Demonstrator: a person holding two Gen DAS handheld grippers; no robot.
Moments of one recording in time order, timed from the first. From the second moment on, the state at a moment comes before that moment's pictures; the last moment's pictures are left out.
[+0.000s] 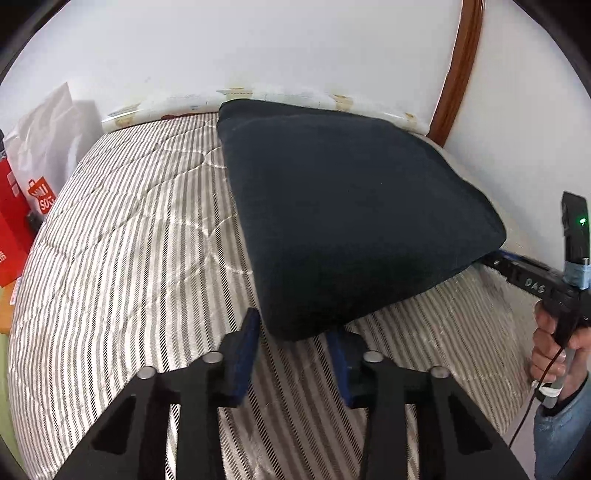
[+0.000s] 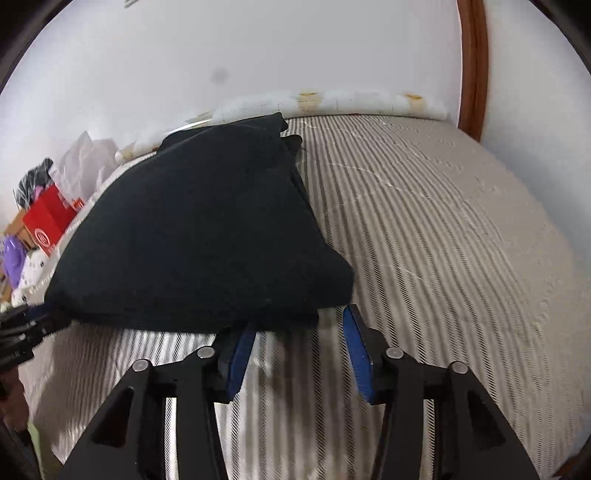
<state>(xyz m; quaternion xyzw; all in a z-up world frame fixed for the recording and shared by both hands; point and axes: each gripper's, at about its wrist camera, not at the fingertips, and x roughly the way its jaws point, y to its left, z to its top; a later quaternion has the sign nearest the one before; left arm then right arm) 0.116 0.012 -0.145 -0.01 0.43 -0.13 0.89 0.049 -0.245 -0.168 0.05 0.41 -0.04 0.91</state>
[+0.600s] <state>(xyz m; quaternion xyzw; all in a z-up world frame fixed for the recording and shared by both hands) 0.094 0.030 -0.138 -0.04 0.43 -0.10 0.90 0.025 -0.232 -0.157 0.00 0.40 -0.07 0.92</state>
